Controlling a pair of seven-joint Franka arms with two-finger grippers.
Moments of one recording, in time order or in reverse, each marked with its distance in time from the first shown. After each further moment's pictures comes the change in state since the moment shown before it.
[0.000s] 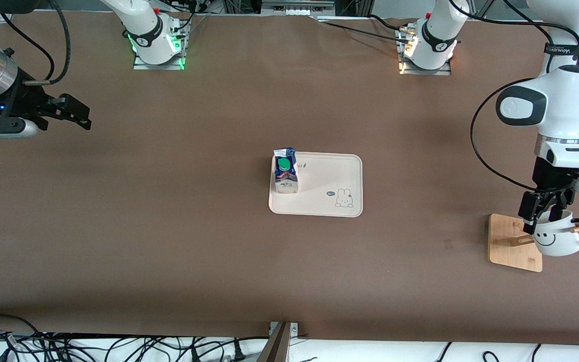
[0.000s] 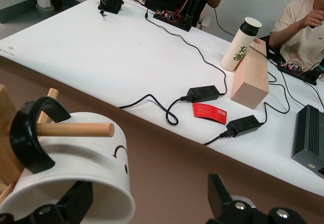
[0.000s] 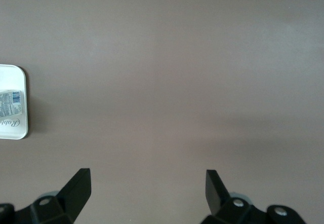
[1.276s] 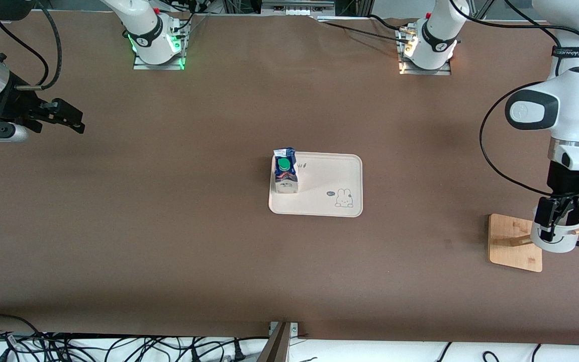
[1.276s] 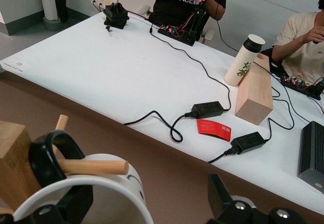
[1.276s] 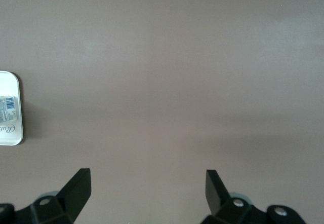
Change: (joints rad) left arm 0.006 0.022 0.023 0.052 0.000 0.003 0.002; right arm -0.019 0.008 -0.010 0.000 0.000 0.008 0.000
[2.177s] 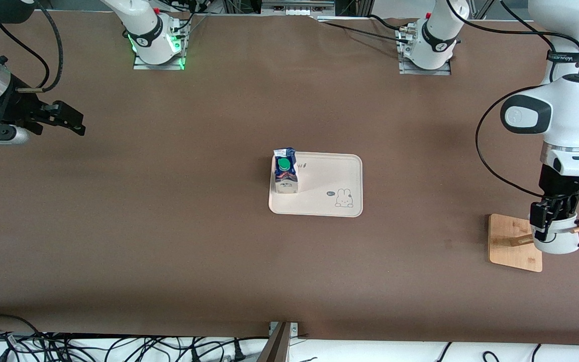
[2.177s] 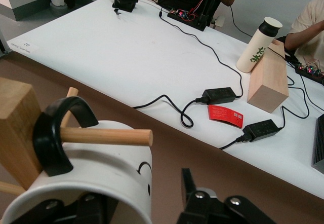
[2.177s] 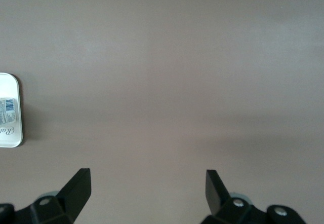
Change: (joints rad) left arm -0.001 0.027 0.005 -0.024 -0.013 0.000 -0.006; right arm 0.000 0.007 0.000 0.000 0.000 0.010 0.000
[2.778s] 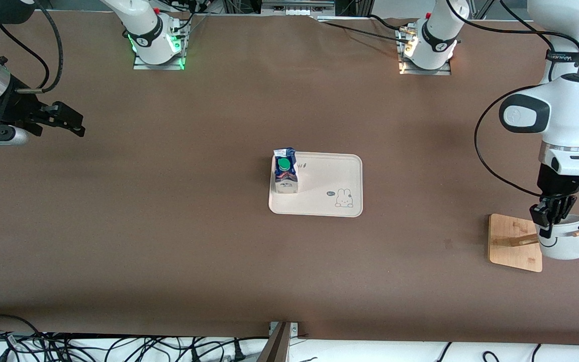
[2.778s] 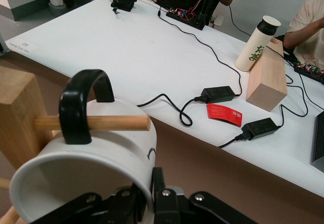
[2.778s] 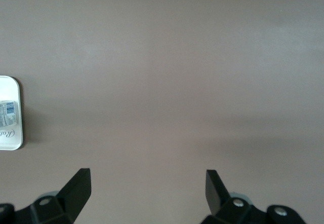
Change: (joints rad) left arm -0.002 -0.005 -0.001 -0.006 0.000 0.000 0.001; right arm 0.000 0.000 0.000 0.000 -0.001 0.017 0.000
